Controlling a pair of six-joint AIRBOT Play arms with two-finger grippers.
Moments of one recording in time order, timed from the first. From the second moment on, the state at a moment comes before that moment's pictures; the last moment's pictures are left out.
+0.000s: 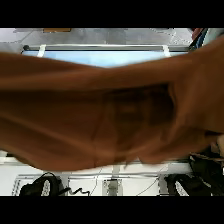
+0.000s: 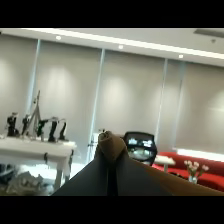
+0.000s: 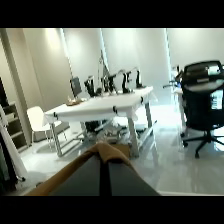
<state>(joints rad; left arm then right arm) 0.22 -0.33 1.22 1.13 -0.39 -1.38 0.07 -0.61 1.60 -1.20 0.75 1.55</state>
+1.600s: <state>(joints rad) 0.11 -1.57 1.22 0.88 -0.78 -1.34 -0.10 -1.73 1.61 -1.25 0.92 1.55</state>
